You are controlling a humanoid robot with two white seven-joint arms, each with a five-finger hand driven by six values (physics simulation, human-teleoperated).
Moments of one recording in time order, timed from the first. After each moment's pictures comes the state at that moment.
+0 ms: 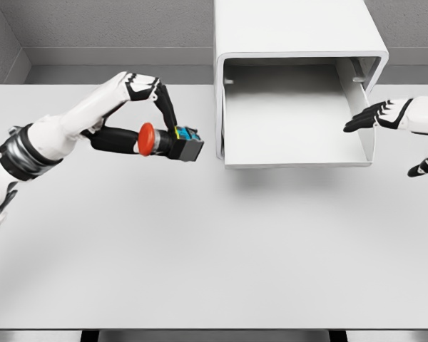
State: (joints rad) left arm -0.49 0.66 -0.51 -1.74 0.22 -0.61 -0.28; right arm -0.89 -1.33 0.91 -1.67 -0.30 -0.61 0.61
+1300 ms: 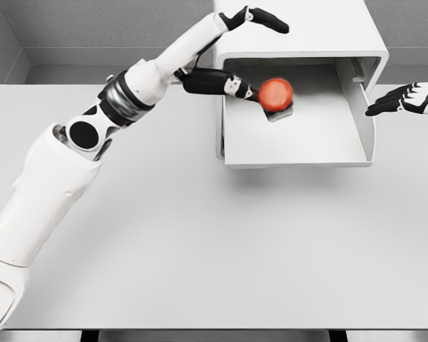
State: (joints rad) left arm -0.76 0.26 -0.61 -1.42 0.15 -0.61 -0.28; right arm -0.91 -1.39 0.86 -1.67 -0.30 -0.61 0.61
